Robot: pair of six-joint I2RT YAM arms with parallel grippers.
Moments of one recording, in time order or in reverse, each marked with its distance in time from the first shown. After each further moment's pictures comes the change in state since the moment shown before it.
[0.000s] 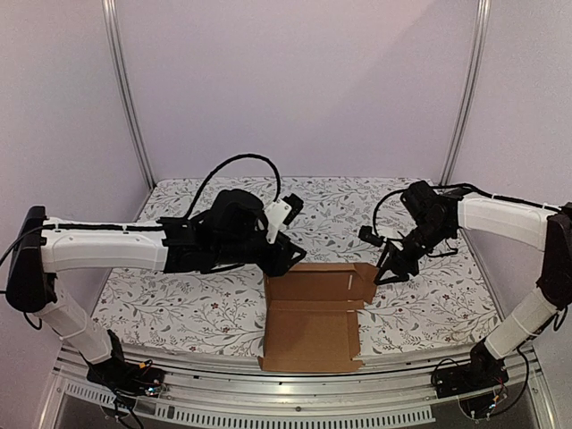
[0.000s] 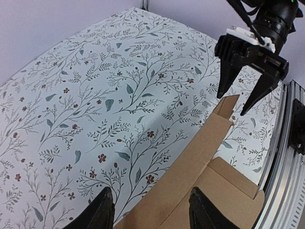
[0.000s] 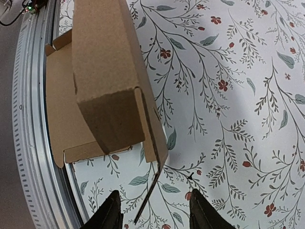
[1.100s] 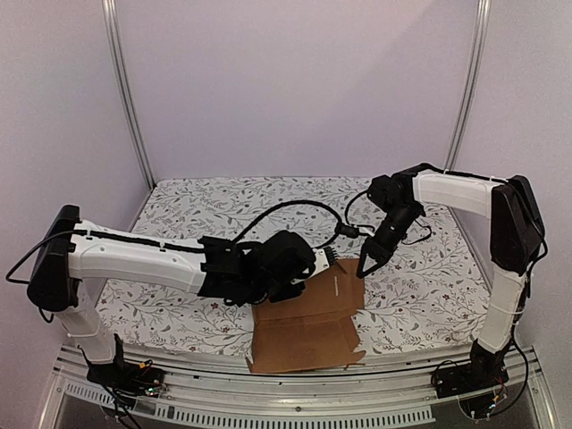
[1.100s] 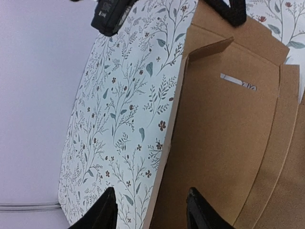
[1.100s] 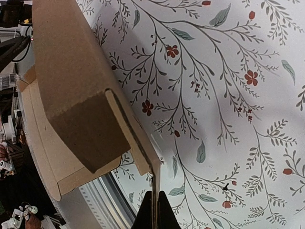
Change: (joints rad) left arm -0.218 0.161 0.138 -0.260 -0.557 0.479; right arm 0.074 0.402 0.431 -0.332 -0.052 0.277
